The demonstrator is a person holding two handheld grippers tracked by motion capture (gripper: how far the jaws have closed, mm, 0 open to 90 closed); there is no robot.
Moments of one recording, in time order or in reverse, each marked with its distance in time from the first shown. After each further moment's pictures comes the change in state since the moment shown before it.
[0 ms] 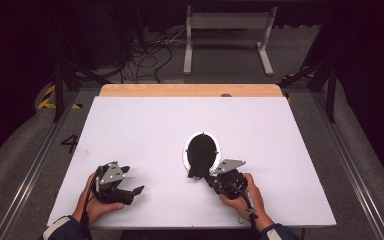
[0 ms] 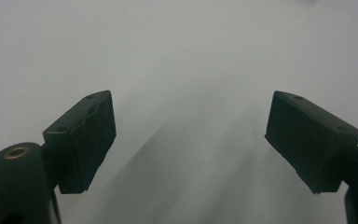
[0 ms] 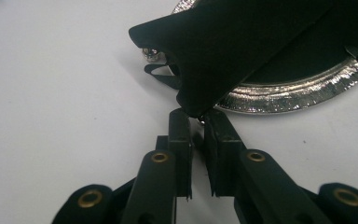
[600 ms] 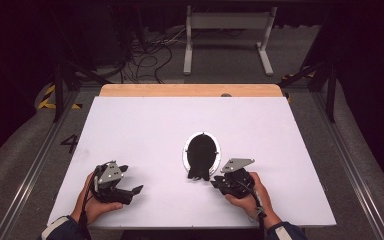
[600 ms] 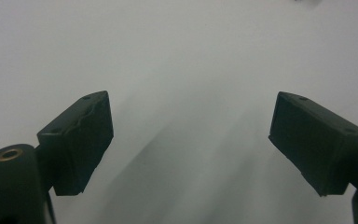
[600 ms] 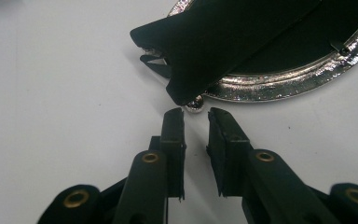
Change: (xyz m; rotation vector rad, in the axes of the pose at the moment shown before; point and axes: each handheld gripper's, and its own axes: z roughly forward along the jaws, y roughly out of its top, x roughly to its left) left arm 0.001 0.000 -0.002 -0.006 0.007 -0.006; right arm -0.012 -0.007 -0.013 -0.016 0.065 0.008
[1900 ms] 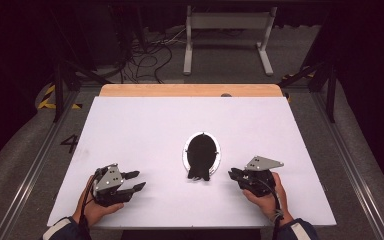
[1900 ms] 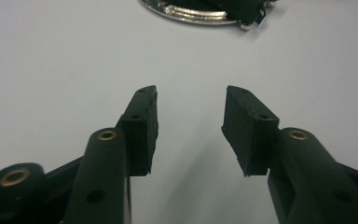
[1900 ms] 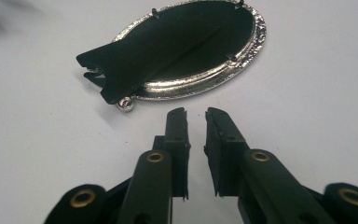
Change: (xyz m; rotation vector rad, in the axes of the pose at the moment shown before) left arm -0.013 0.006 -0.011 -0.088 -0.061 0.094; right arm -0.028 -0.026 -0.034 -0.169 -0.107 0.064
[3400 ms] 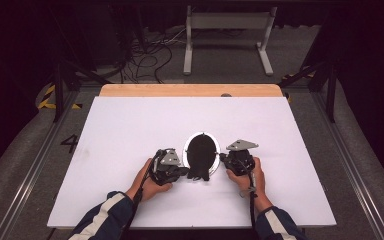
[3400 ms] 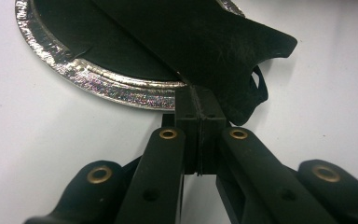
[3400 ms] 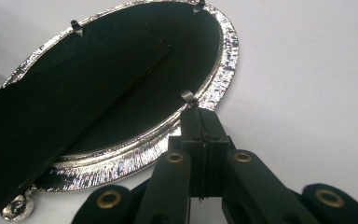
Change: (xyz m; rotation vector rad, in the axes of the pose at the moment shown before) left arm -0.018 0.077 0.130 0.122 -0.186 0.005; right arm -0.018 0.028 0.070 0.054 -0.136 0.074
